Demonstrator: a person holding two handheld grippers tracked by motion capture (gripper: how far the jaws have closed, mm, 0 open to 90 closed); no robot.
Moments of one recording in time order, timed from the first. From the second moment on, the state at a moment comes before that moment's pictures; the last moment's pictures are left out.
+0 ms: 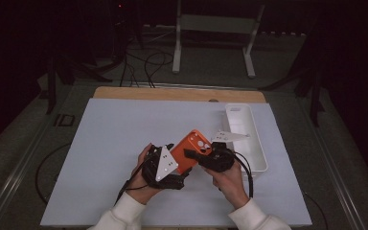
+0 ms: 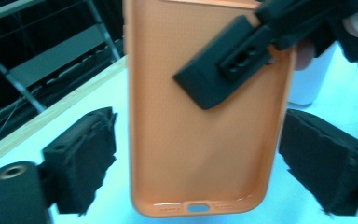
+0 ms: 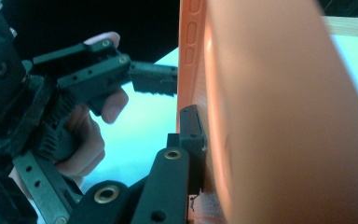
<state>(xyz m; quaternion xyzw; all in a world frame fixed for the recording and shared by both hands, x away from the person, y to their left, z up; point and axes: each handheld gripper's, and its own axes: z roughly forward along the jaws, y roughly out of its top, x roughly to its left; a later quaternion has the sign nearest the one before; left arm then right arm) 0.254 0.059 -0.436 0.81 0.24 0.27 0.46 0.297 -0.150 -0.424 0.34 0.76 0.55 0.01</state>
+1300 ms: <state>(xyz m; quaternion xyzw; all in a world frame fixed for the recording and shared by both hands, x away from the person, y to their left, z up) 0.269 0.090 -0.435 0.82 0.25 0.14 0.50 0.299 -0.171 -0.407 0.24 0.80 0.55 0.00</state>
